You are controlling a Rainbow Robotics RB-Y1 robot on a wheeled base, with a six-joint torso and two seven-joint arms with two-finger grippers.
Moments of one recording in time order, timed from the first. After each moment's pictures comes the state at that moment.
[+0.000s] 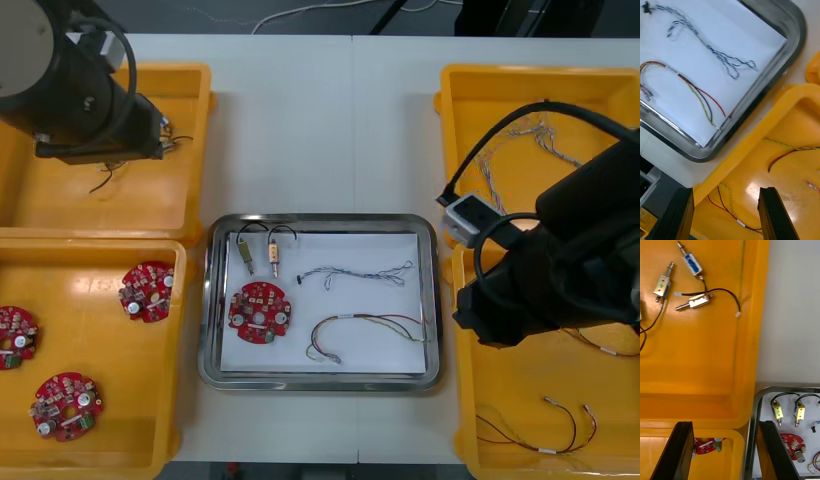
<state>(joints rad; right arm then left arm) -0.48 -0.81 0.34 -2.44 -0.97 1.89 1.13 -0.74 0.67 -0.07 -1.91 0.70 1.91 -0.95</state>
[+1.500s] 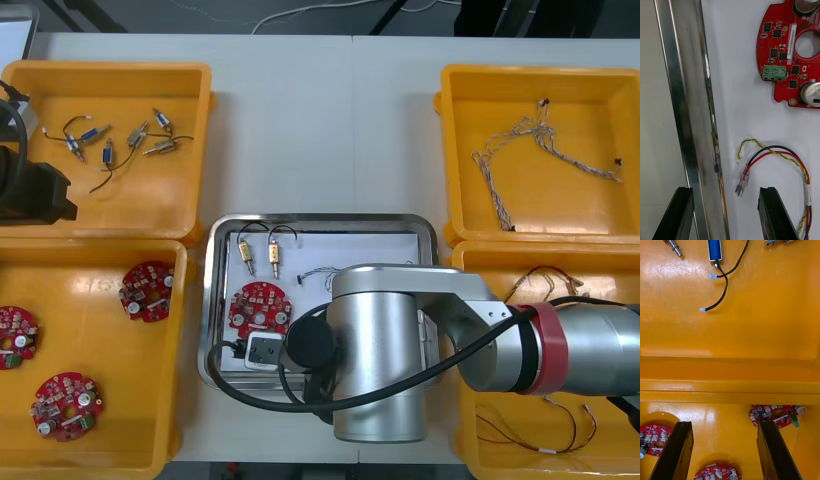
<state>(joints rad) -0.85 -0.49 1.22 -2.05 -0.58 1.57 1.44 -0.42 0.72 0.20 -1.98 0.70 1.91 -1.27</state>
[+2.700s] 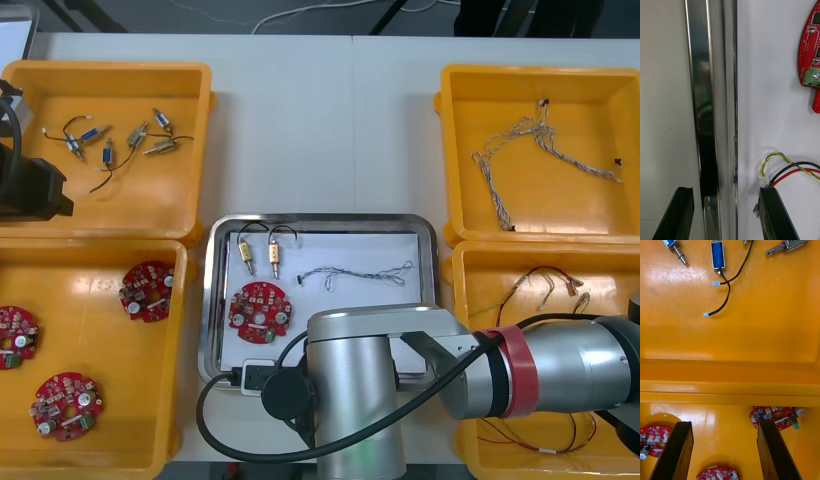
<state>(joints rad) -0.85 -0.44 1.33 -2.00 -0.48 1.57 1.44 -0.42 0.72 0.21 -1.99 0.70 1.91 -1.27</state>
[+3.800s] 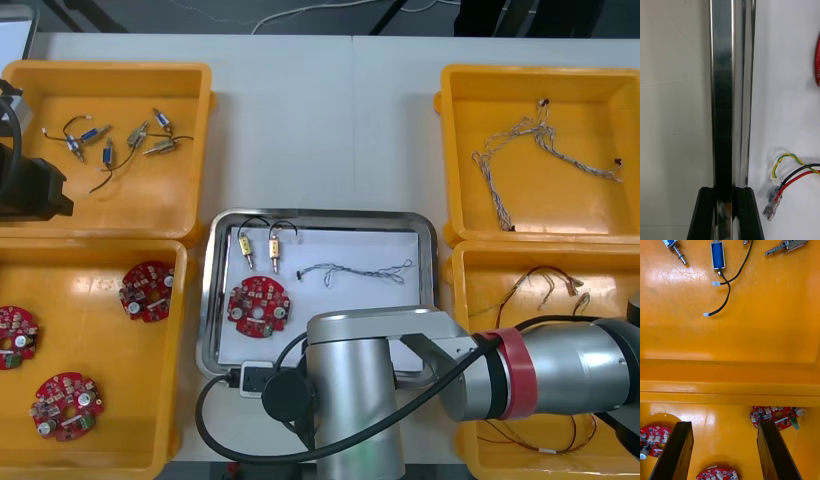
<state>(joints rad) -0.84 -0.44 1.34 -1.99 -0.48 1.55 1.44 -0.42 0.72 0.21 -1.99 0.70 1.91 -1.27</state>
